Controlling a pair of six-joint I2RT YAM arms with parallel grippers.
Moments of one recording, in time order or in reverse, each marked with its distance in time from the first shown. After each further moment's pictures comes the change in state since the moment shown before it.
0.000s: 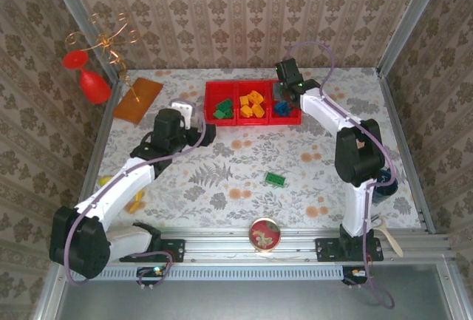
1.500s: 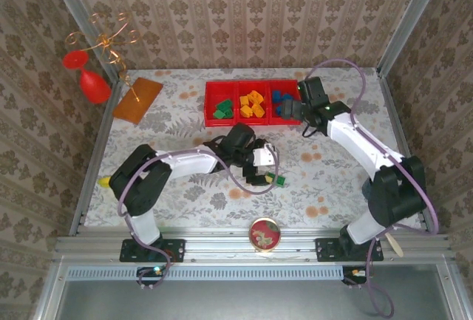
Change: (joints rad) left arm -0.393 0.610 0.227 0.119 0.433 0.890; right arm -0.017 -0.495 -0.475 -0.043 -0.026 0.064
